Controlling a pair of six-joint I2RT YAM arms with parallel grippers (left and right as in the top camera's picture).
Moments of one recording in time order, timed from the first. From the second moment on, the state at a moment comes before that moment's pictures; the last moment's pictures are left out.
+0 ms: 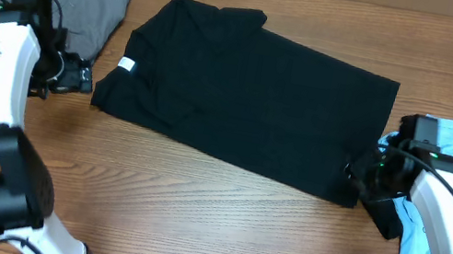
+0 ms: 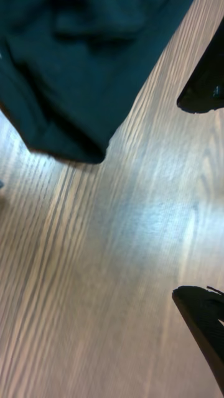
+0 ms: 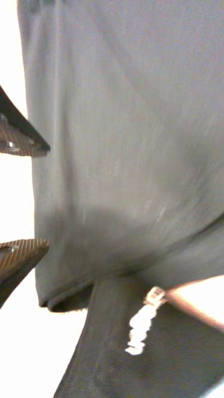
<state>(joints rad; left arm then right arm) 0.29 1.84 1.59 -1.23 -0.04 -0.02 -0.10 1.45 0.93 -0.83 -0.29 0.55</state>
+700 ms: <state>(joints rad) 0.29 1.57 1.49 -1.42 0.04 -0.12 -0.10 1.23 0.96 -0.90 -0.41 0.54</state>
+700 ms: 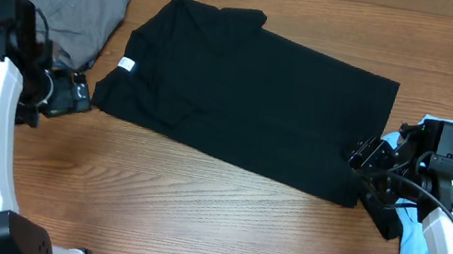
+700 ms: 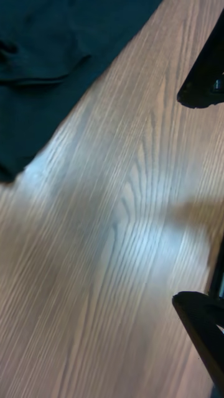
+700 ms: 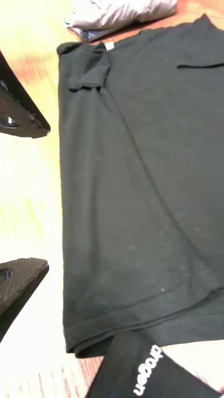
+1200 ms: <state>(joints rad) 0.29 1.57 1.21 -1.08 0.23 -0.13 -0.10 1.41 0.96 -1.00 -0.39 0.58</state>
